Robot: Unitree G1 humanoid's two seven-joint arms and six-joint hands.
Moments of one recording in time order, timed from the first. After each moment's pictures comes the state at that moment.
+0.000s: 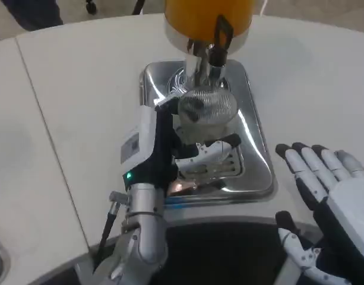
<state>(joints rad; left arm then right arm) -0.76 0.08 -0.22 0.85 0.55 -0.33 0.64 0.28 -0.28 -0.04 -0.83 -1.06 -0.05 0.32</state>
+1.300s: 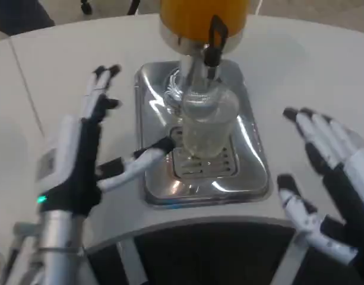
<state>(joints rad) -0.29 0.34 -0.05 0.11 0.53 -0.27 0.38 0.17 -0.17 -0.03 -0.87 -0.90 0.07 0.33</state>
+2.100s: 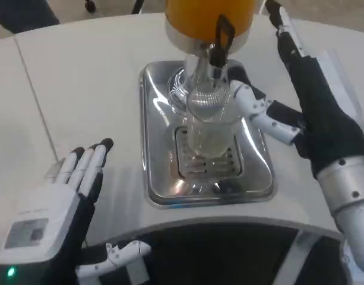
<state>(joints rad) 0.18 0.42 -0.02 -0.38 0.82 -0.07 0.14 -0.41 0.06 0.06 -0.60 -0.66 0.41 0.28</state>
